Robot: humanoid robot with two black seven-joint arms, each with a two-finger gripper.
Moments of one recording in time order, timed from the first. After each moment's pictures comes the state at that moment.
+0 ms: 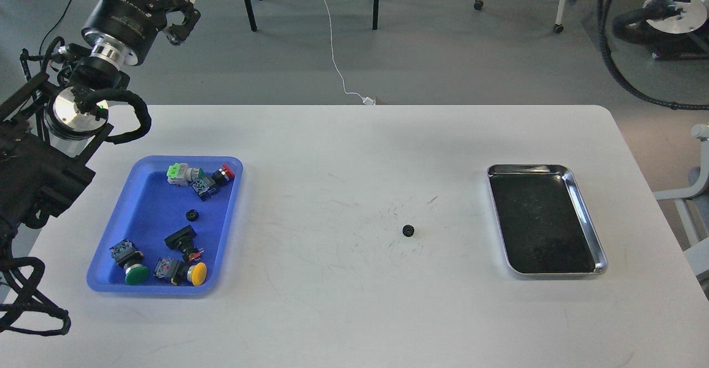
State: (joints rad) left arm -0.89 0.42 -0.85 -0.75 -0.17 -0.39 -0.23; right arm 1.67 -0.47 -0.24 0.88 -0.31 0.47 0.24
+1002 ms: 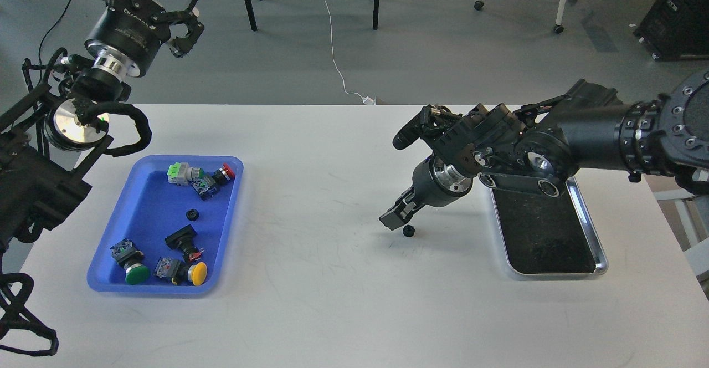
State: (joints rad) left arm -0.84 0.45 -0.84 -0.86 -0.16 -0.35 -0.23; right arm 1.56 -0.05 -0.83 0.98 -1.01 0.33 0.35
